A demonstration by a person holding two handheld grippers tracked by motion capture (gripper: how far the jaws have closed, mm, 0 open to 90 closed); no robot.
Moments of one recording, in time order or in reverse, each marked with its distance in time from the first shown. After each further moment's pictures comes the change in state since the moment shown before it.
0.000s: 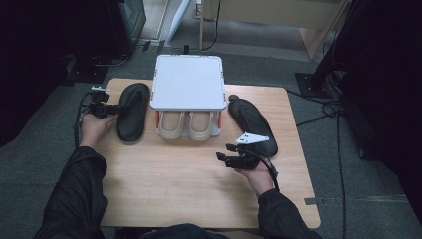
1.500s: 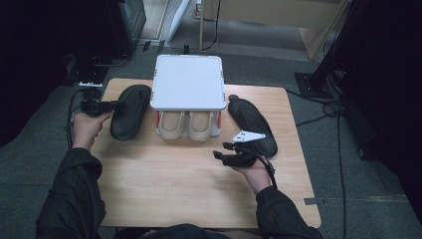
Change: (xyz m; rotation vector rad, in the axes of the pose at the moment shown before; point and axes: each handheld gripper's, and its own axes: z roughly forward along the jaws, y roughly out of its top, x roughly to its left) left arm -0.025 0.009 -0.050 -0.066 -0.068 -0.021; right arm 0.002 0.008 0.007 0.001 0.023 -0.025
